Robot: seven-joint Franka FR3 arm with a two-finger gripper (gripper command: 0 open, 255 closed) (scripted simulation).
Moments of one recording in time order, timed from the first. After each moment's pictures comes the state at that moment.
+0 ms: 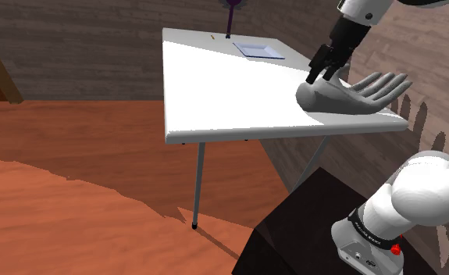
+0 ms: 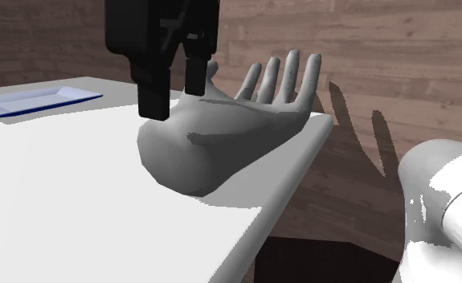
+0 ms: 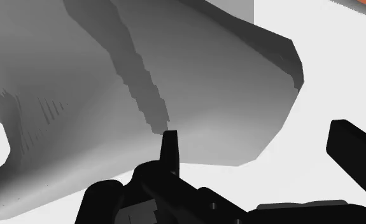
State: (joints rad) arm -0.02 -0.75 0.04 -2.30 0.05 1.69 0.10
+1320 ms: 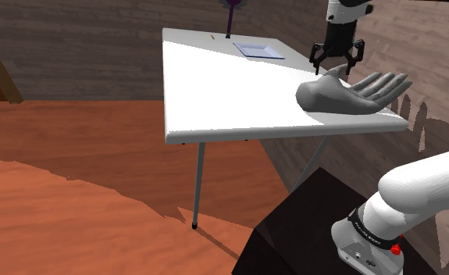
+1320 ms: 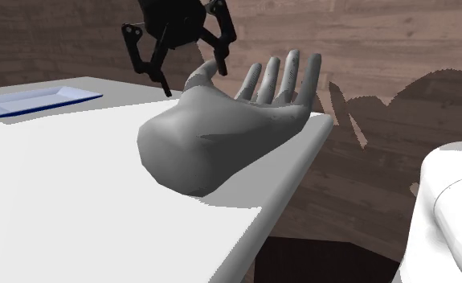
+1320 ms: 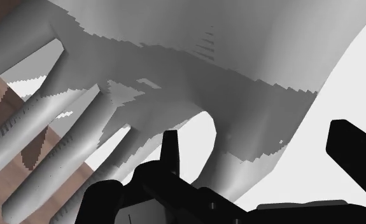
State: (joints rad) arm -0.38 -0.41 0.16 -2.03 -0.19 1.49 0.84
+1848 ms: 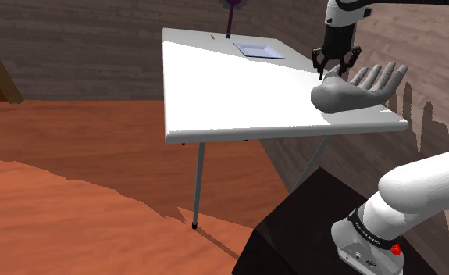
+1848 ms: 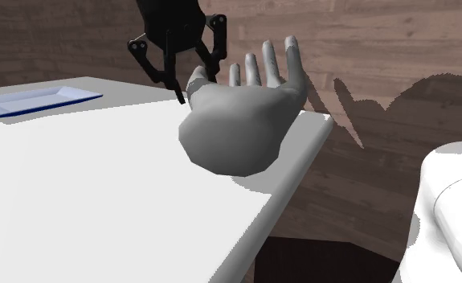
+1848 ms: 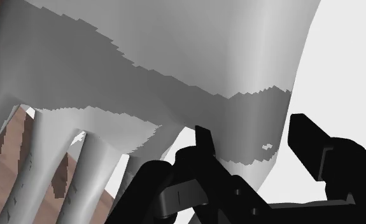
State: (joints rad) arm -0.37 -0.41 0.16 -2.06 -0.19 1.51 0.85
